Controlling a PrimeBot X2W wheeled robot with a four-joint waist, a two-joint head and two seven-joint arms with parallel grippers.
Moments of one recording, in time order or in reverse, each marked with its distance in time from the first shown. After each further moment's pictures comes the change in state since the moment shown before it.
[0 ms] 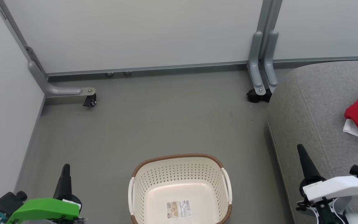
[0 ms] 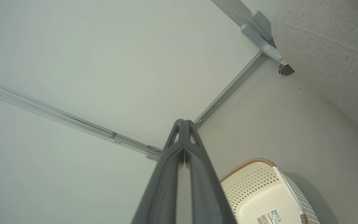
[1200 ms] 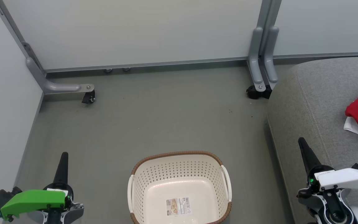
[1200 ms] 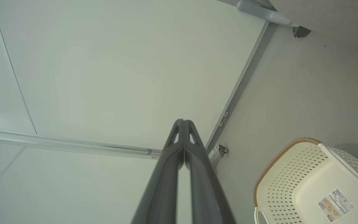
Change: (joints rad) left arm -0.052 -0.042 0.065 -0.011 -0.318 -0.018 0.091; right arm -0.074 -0.001 -0.025 0.080 0.352 0.000 0.039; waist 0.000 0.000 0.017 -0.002
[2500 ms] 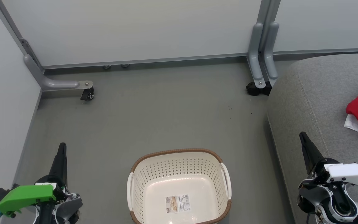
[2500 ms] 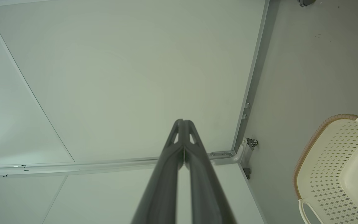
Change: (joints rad) left arm -0.037 -0.031 0.047 -0.010 -0.236 -0.013 0.063; right arm -0.055 0.003 -0.027 0.059 0.249 0.000 0.035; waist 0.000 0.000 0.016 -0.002
